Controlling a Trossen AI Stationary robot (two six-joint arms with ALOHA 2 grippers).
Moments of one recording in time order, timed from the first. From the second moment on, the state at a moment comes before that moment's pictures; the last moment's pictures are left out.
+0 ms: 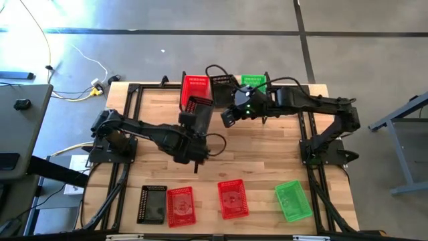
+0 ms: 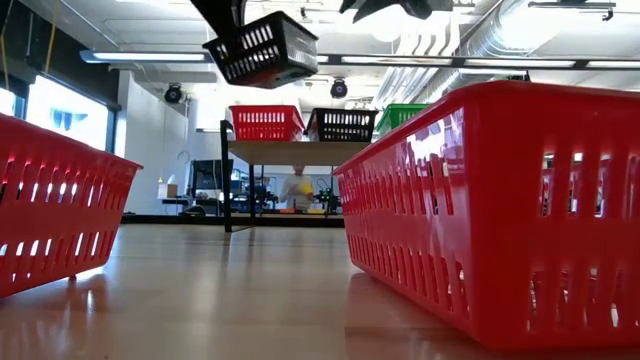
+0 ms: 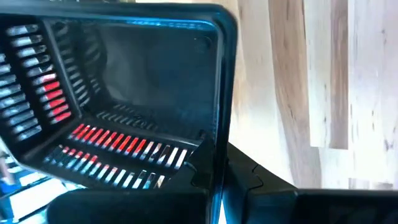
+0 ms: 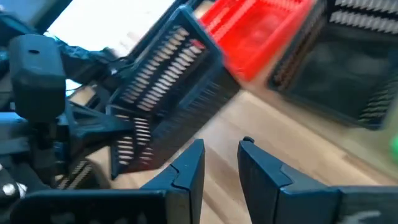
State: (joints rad) left arm -0.16 1.80 1.80 -1.57 -0.64 -0.07; right arm -0.04 1.61 1.77 -0.92 0.26 0.78
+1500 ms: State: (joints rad) left arm -0.20 1.86 1.80 -1.55 -0.78 0.06; right arm -0.09 1.75 1.77 -0.87 0.04 0.97
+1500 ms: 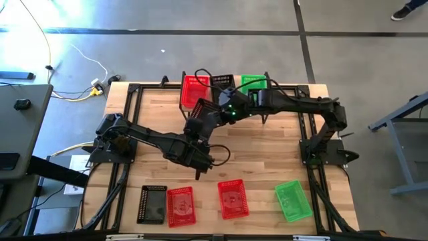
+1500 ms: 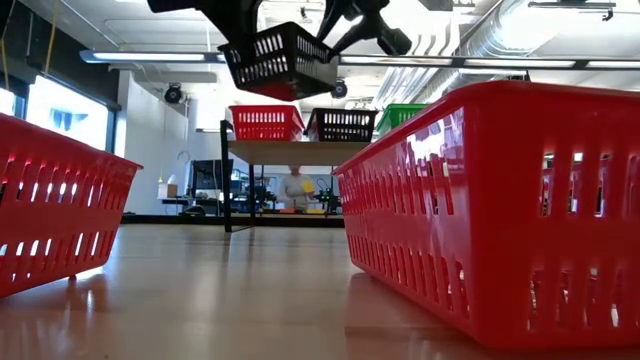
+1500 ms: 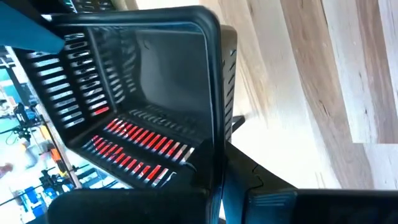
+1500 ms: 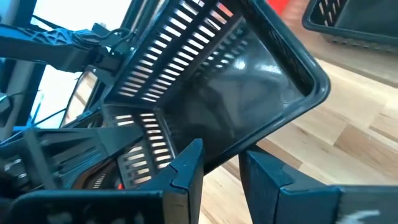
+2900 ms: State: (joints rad) left arm -0.20 1.86 1.85 -1.57 -0.68 0.05; right arm -0.12 1.79 1.77 -0.92 0.10 0.95
